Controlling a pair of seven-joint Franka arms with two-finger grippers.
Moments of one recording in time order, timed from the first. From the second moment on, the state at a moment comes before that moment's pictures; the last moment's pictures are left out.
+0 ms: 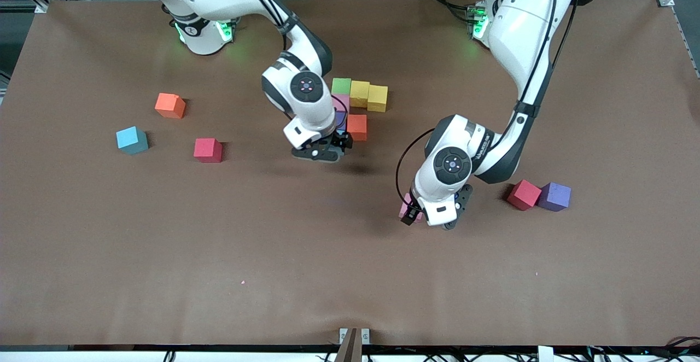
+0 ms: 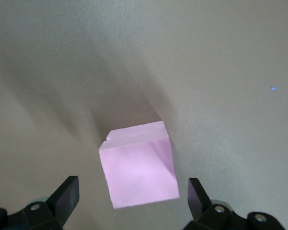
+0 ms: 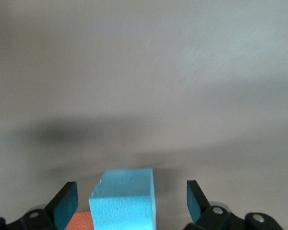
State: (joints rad) left arm -0.43 0.76 -0.10 -1.45 0.01 2.21 -1.54; right arm 0.53 0.50 0.21 -1.83 -0.05 2.37 0.98
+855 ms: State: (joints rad) left arm -0.43 0.80 -0.10 -1.44 0.01 2.23 -1.54; right arm 0.10 0.30 0.13 -2.00 0.09 2.14 0.00
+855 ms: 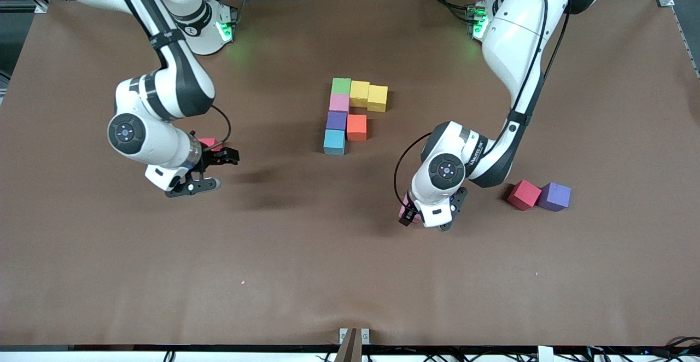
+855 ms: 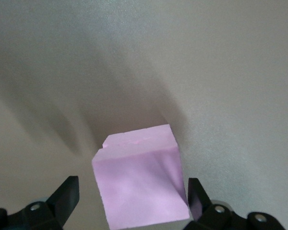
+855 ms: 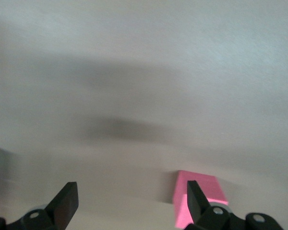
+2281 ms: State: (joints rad) left arm -0.45 0.77 -0.11 -1.46 0.01 2.20 -1.76; right arm -0.05 0.19 0.13 -2.47 0.13 2.55 -0.08
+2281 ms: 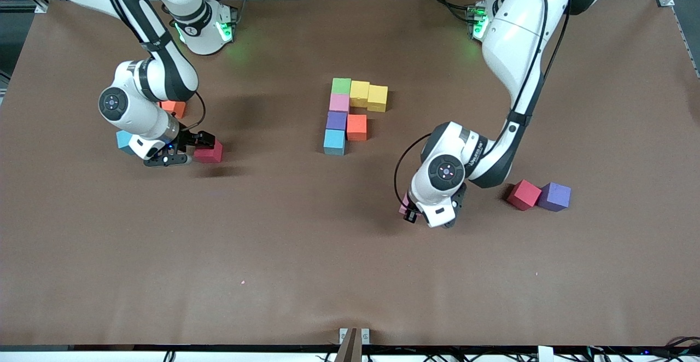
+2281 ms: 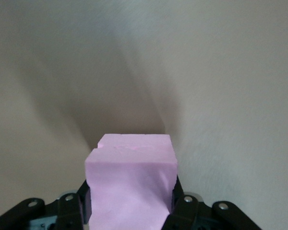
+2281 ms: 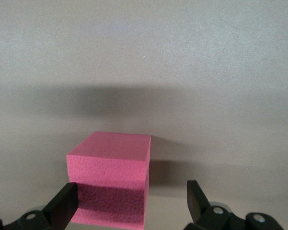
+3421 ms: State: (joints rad) left arm -0.56 0.52 -0.24 -1.93 0.01 2.32 -2.21; right arm 0.00 0.25 0.15 -2.46 0.13 2.61 -0.06
